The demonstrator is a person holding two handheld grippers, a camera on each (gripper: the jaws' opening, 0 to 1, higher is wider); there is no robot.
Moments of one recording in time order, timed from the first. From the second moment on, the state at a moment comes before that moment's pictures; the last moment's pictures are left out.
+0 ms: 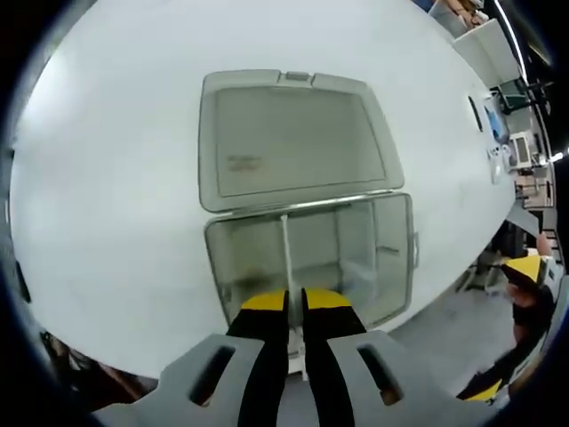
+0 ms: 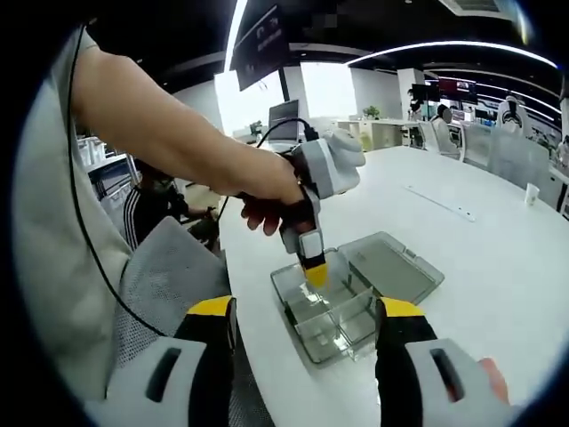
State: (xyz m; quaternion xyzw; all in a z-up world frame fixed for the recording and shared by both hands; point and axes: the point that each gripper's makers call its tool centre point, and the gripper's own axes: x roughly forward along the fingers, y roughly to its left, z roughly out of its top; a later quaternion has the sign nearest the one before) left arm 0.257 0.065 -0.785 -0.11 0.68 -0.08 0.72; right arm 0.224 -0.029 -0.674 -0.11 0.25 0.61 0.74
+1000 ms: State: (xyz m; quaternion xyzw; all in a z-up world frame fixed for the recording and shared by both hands) left arm 0.258 0.062 -0.787 -0.01 0.70 -0.09 0.71; right arm 0.225 -0.031 -0.674 -0.11 0.26 0.61 0.74
